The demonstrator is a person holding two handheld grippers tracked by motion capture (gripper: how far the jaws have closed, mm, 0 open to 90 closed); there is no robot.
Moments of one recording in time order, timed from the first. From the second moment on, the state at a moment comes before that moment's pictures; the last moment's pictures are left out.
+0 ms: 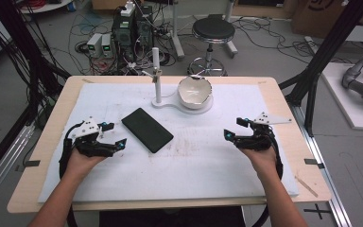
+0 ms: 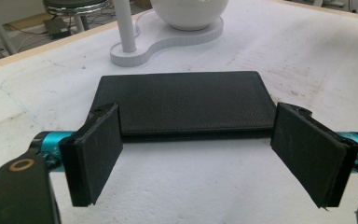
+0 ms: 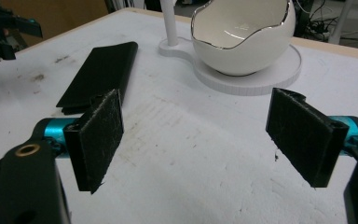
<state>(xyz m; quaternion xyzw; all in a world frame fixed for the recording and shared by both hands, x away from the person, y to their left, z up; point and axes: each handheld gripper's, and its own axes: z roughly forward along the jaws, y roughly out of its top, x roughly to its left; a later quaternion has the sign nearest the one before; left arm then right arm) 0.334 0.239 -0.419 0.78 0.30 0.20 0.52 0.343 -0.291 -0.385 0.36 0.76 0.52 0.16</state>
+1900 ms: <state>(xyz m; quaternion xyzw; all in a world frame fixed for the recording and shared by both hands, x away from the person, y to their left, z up) 0.314 0.261 -0.415 0.77 0.31 0.22 0.51 0.447 -0.115 -0.403 0.30 0.85 0.43 0.03</state>
